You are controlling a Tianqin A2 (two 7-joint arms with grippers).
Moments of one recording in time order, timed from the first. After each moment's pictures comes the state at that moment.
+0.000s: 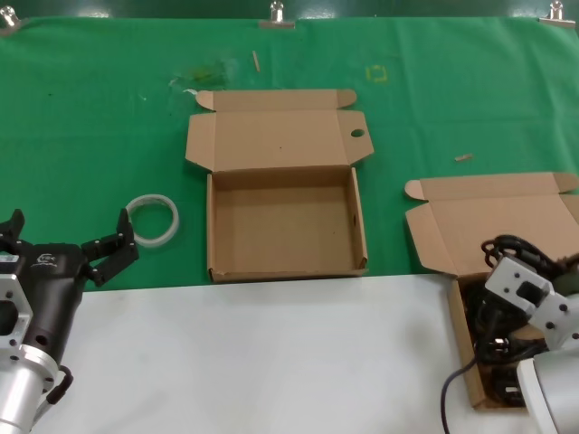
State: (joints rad) left arm 0.00 -0.30 1.60 -1.60 -1.80 0.00 0.00; right arm 0.19 0.17 -1.67 1.69 2.75 1.02 -2.22
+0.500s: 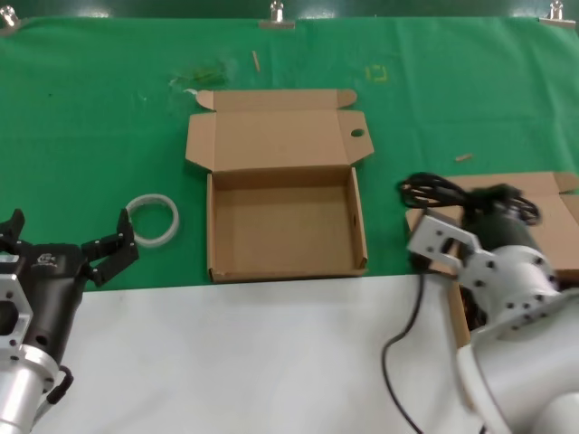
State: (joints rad) left arm 0.00 -0.30 1.60 -1.60 -1.80 0.00 0.00; right arm 0.28 0.17 -1.87 1.77 2.75 0.97 -2.19
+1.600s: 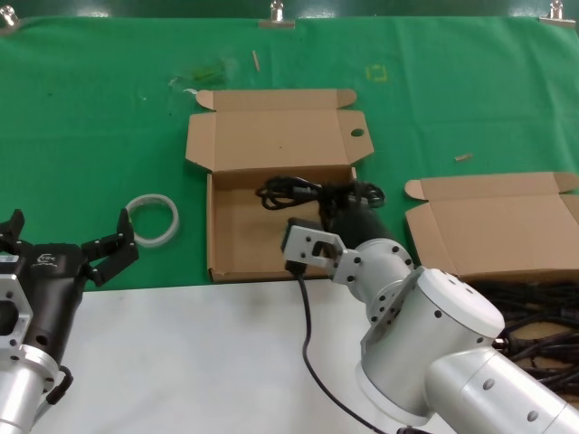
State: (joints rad) left arm 0.00 -0.30 1.60 -1.60 -1.80 0.00 0.00; right arm 0.57 0.17 -2.35 1.33 2.75 0.69 -1.81
